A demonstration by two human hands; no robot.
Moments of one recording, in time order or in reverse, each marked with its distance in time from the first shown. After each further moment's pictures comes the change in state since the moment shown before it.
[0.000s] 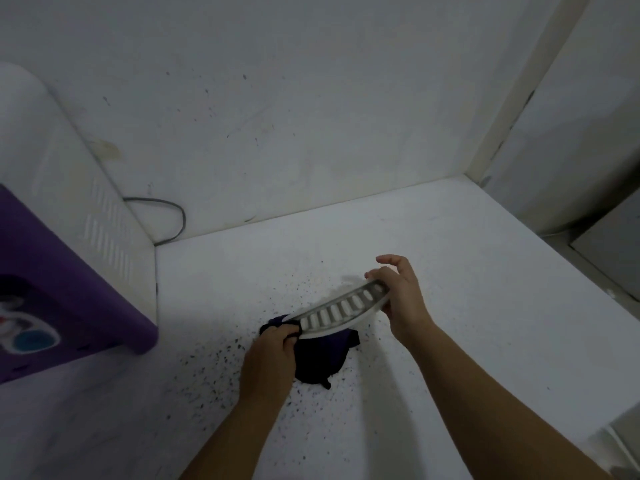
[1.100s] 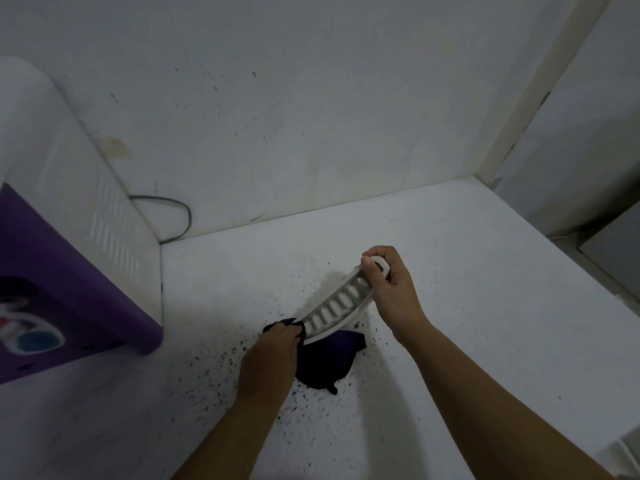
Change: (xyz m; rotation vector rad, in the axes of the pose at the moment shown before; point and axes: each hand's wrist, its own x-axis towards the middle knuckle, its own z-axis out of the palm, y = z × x) left_hand 0.005 -0.007 -0.008 0.098 -0.015 0.222; right_hand 0.007 0.003 0.019 -0.296 -0.073 -0.371
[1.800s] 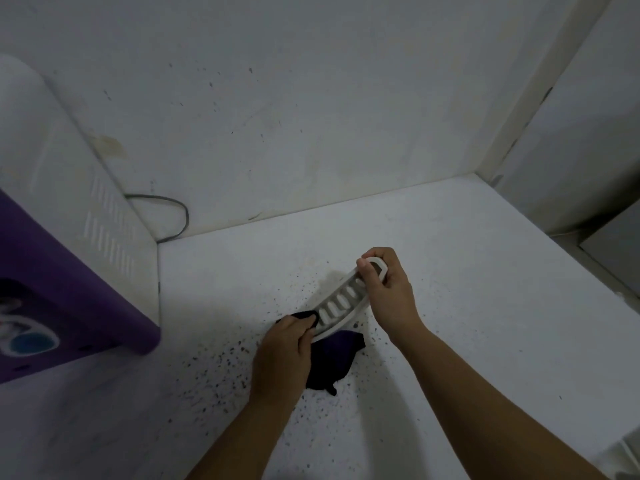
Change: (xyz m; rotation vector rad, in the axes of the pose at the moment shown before) left_hand 0.005 0.023 0.003 -0.121 0.084 -0.030; right_hand -0.002 0.006 0.003 -0.079 0.065 -0.016
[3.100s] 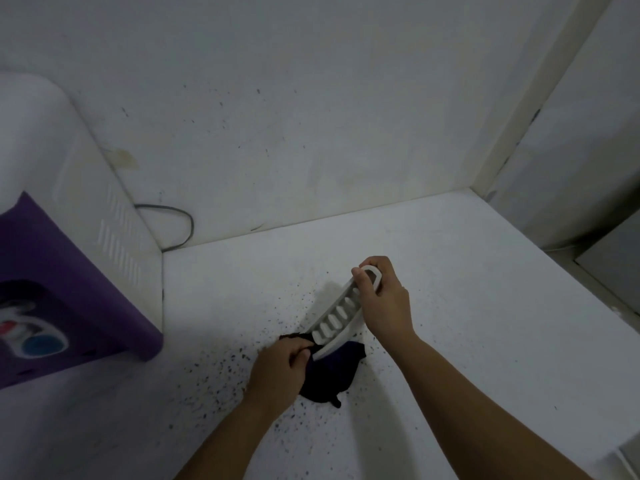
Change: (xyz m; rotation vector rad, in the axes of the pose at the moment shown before) left_hand -0.003 -0.010 -0.009 -0.129 -0.272 -0.236; right_hand -0.004 -0.012 0.005 -0.190 0.064 -0.019
